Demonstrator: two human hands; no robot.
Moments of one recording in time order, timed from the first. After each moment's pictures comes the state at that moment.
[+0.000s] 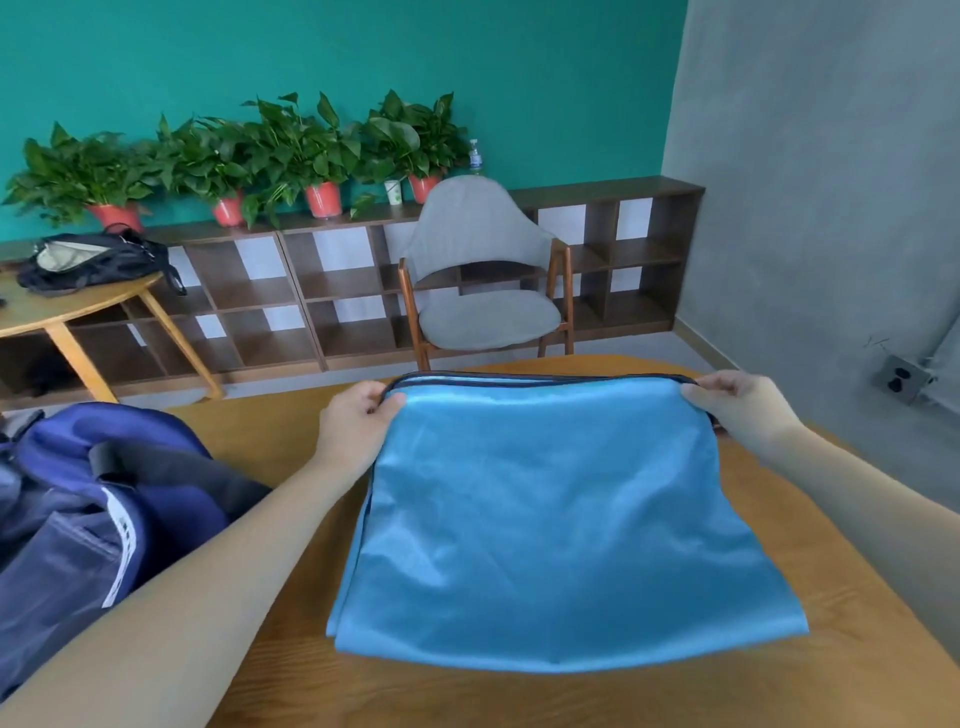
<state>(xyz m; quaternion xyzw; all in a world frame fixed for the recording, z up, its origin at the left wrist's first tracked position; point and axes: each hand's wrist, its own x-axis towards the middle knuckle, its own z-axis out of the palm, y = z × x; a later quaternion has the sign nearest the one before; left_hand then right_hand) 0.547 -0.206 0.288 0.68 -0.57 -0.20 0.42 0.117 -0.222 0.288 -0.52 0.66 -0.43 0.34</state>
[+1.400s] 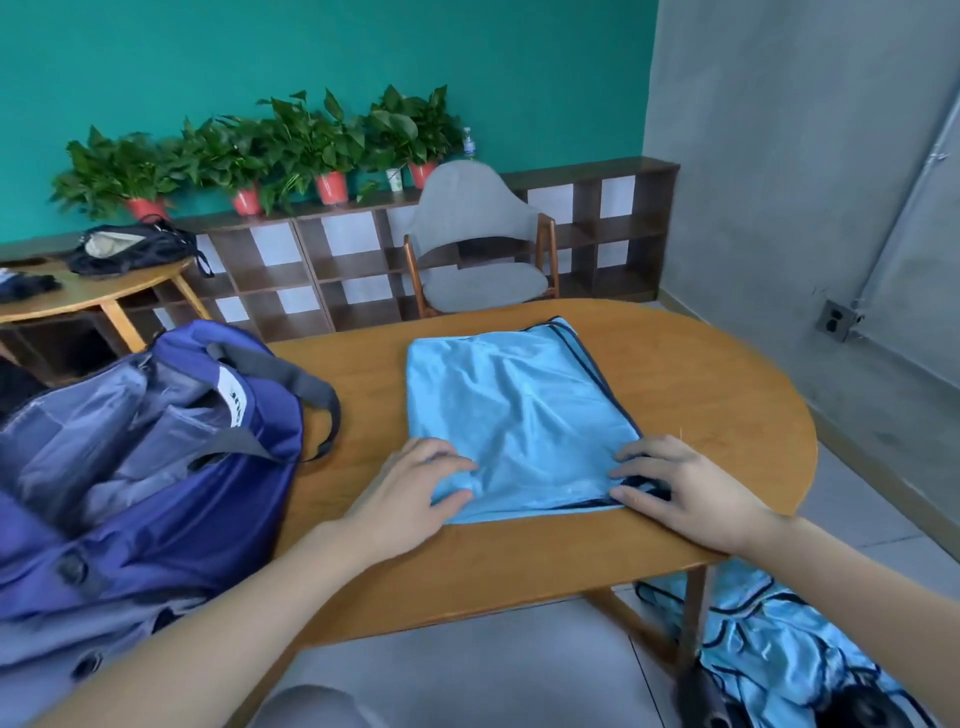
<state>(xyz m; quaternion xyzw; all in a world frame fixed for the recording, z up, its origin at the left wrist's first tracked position) 0.513 0.028 0.231 0.49 -0.84 -0.05 0.20 0.135 0.029 0.225 -0.84 0.49 -0.20 0.12</state>
